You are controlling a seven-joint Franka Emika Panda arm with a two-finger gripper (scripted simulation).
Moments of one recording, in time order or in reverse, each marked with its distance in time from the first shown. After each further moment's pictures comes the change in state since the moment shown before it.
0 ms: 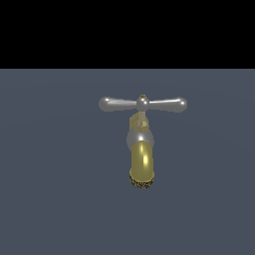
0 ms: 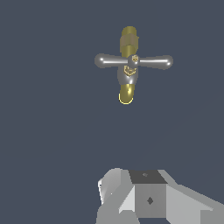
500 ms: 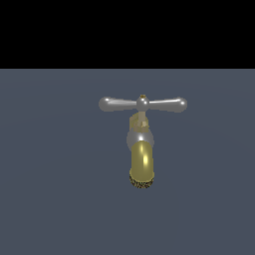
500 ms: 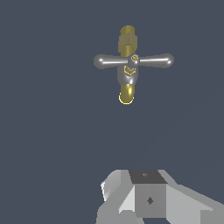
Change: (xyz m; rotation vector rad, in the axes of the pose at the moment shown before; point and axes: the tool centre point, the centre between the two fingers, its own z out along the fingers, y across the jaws) arm 0.003 -0.005 0.006 0.000 0.000 0.034
